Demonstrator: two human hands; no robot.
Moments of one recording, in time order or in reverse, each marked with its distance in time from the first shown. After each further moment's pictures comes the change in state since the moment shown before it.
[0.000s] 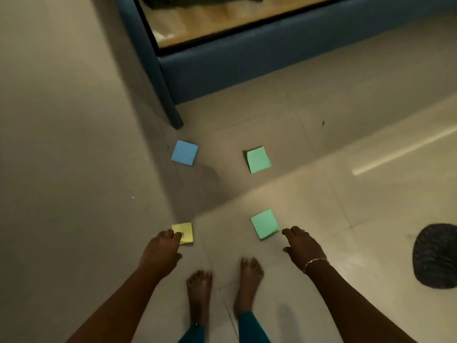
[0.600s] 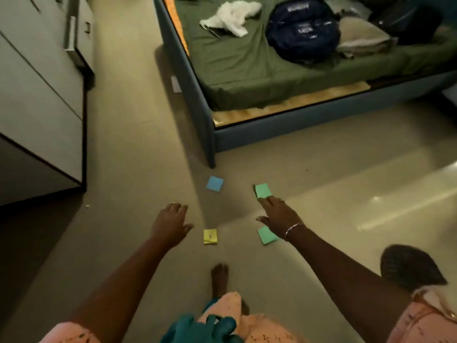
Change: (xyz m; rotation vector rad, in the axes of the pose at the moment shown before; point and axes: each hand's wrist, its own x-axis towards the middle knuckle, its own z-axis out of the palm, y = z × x) left_hand -0.336 -0.020 -0.140 -0.154 0.458 -0.031; right_hand -0.307 -0.125 -0.157 -0.050 0.430 -0.389
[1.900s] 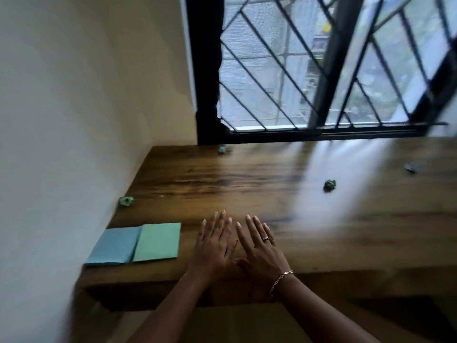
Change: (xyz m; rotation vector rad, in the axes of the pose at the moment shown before) left_hand -0.738 -0.319 0.098 -0.060 0.729 -1.539; right_hand -0.340 -0.820 0.218 -0.288 0.178 -1.996
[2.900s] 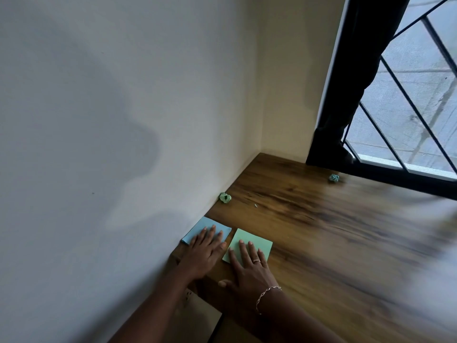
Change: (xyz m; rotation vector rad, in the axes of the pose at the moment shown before) left_hand -0.077 -0.146 -0.043 -0.219 -0.236 -0.671; right_hand 0.091 -0.147 0.025 0.238 -0.238 -0.359
